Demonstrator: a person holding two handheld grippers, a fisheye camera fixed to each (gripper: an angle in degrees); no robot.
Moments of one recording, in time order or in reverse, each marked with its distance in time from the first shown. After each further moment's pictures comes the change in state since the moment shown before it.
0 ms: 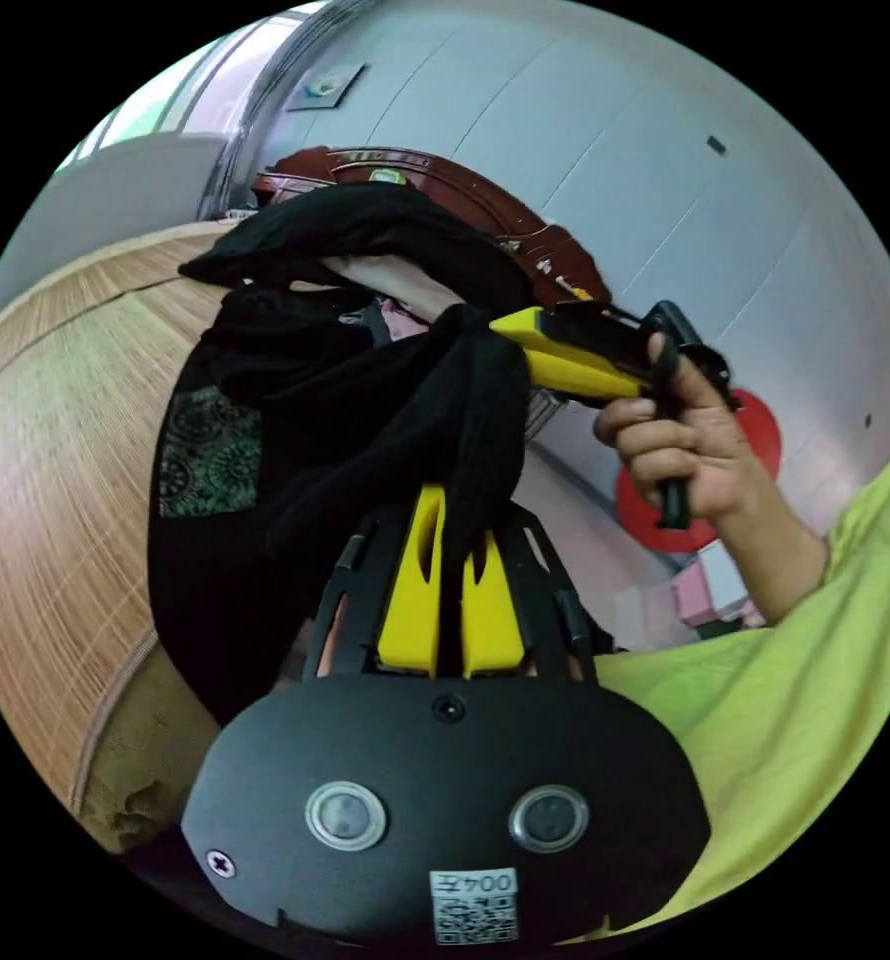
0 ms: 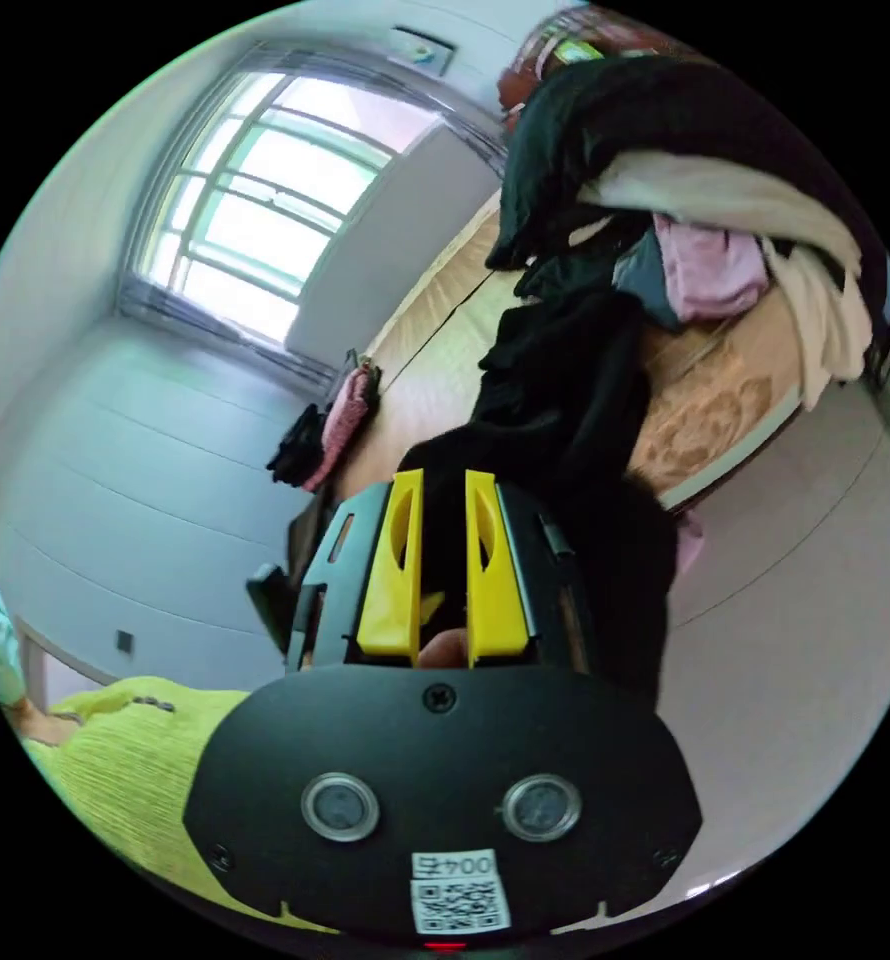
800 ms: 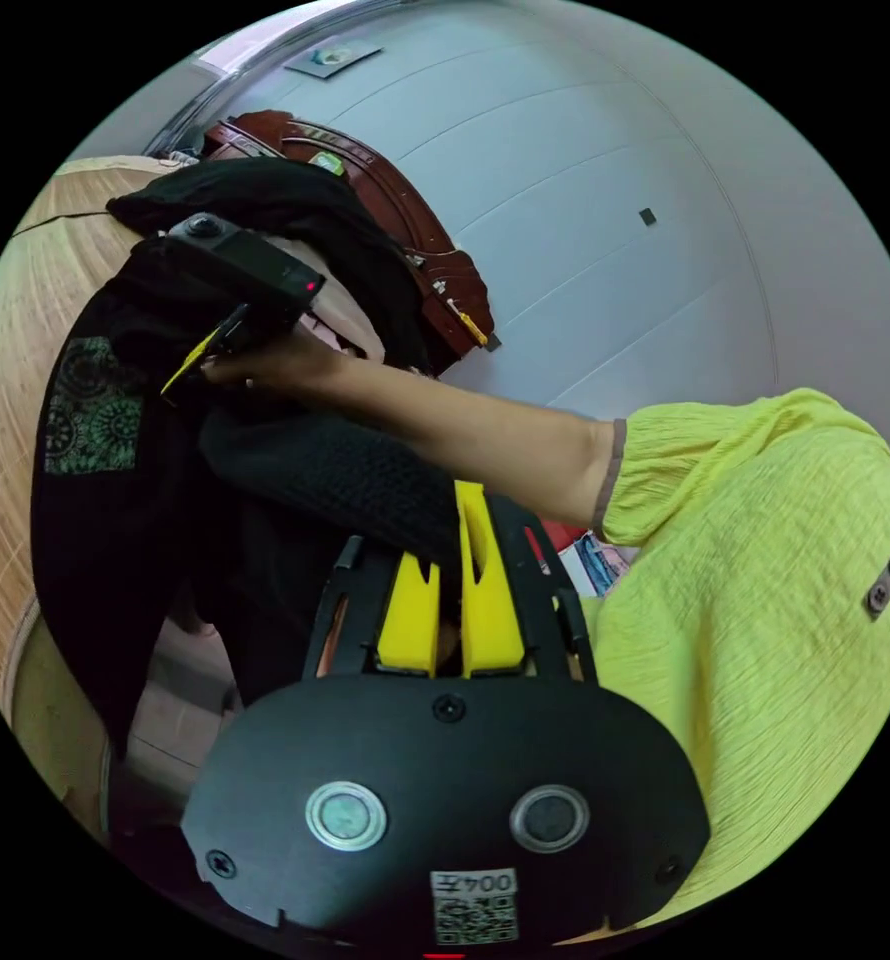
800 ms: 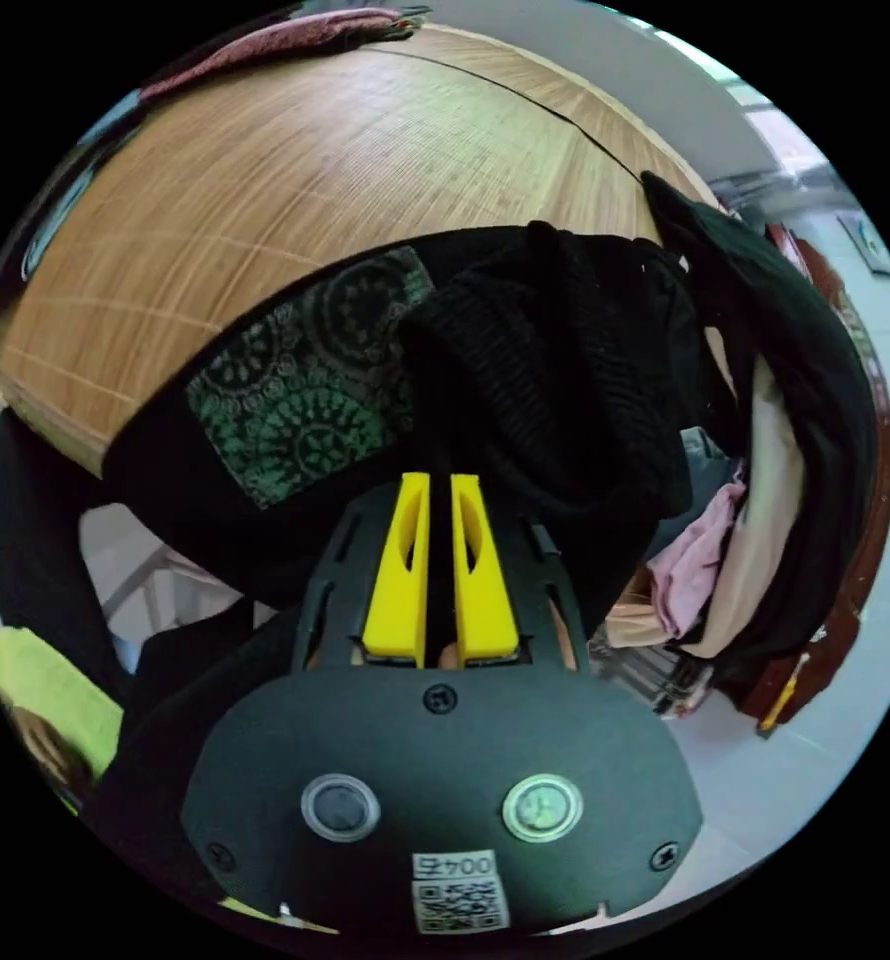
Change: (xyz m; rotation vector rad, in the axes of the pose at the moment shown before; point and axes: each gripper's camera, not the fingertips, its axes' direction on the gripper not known) left arm -0.039 0.042 -0.064 0.031 0.393 -0.046; right arm -0.056 -0.155 0.378 -0.661 1.058 -0.802
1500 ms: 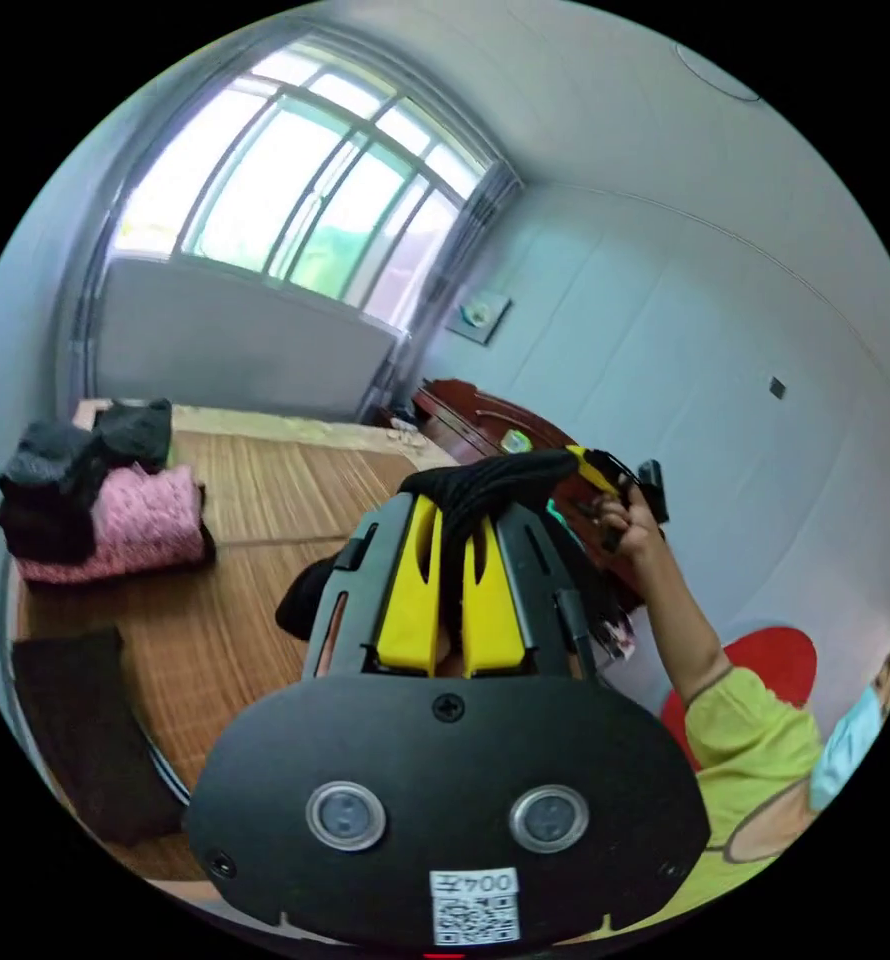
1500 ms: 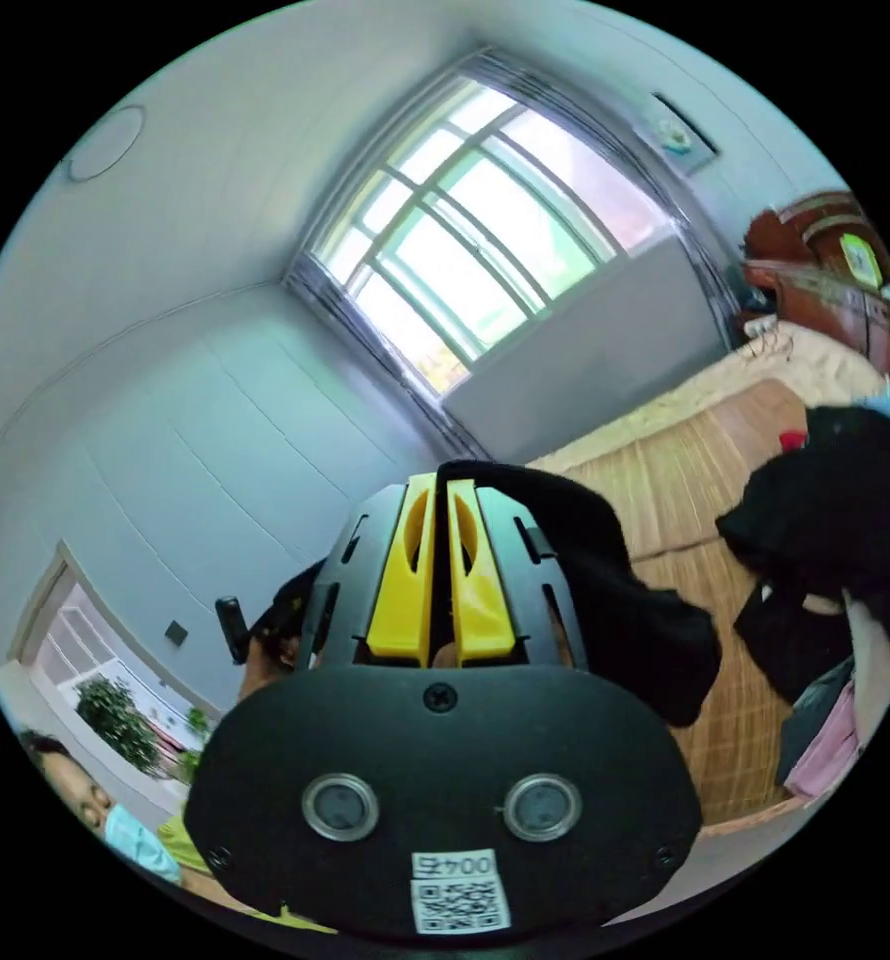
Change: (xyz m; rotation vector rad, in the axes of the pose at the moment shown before) left arm 0.157 -0.190 -0.456 0.612 -0.737 0.018; right arm 0.384 0.098 -0.470 1.076 -1.042 0.406
